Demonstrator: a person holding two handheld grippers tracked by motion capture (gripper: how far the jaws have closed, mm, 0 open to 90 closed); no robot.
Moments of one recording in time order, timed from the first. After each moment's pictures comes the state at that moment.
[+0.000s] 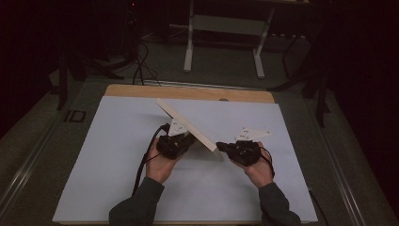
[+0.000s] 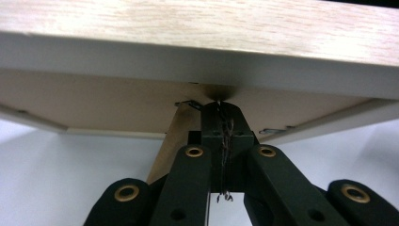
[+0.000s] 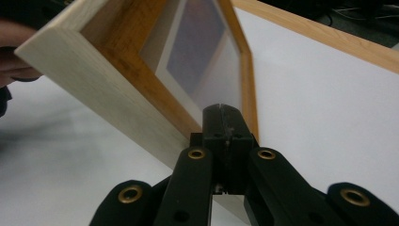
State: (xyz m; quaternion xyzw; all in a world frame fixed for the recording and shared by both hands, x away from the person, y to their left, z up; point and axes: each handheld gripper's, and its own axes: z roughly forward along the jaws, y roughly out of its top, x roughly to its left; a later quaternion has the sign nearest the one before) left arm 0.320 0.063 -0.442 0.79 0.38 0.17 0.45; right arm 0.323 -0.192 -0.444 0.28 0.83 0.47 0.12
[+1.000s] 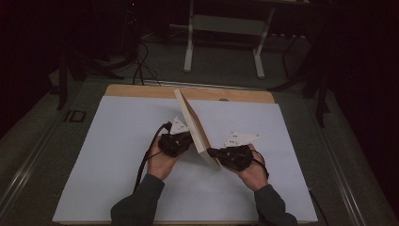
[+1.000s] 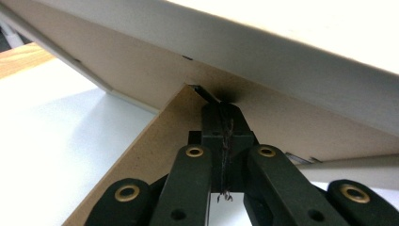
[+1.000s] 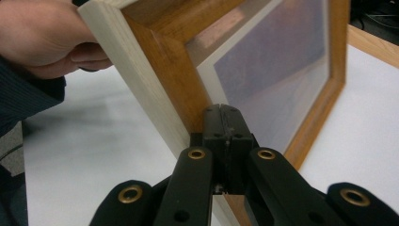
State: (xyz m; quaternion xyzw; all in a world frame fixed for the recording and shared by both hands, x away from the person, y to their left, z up) left arm 0.332 0.061 -0.451 0.80 0.36 0.16 0.45; right arm 0.310 -0.168 -0.441 0.23 0.85 0.46 0.10
